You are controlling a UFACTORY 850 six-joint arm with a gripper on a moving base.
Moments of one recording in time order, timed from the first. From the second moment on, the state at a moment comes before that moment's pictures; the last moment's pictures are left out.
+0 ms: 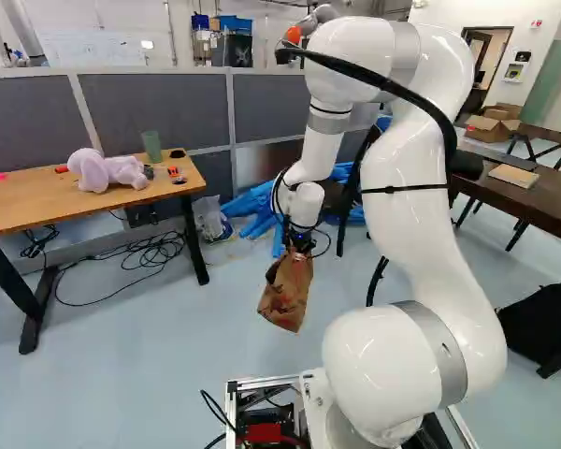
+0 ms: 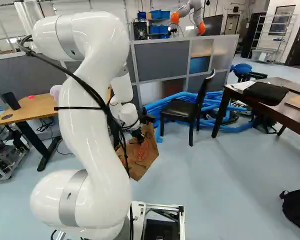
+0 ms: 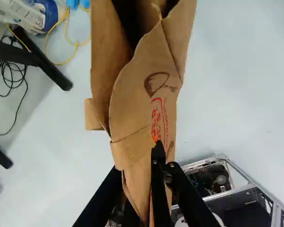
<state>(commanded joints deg) 3.6 -32.2 -43.4 21.8 3.1 1.9</state>
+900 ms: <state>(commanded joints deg) 3.5 -21.9 -39.5 21.8 -2.6 0.0</state>
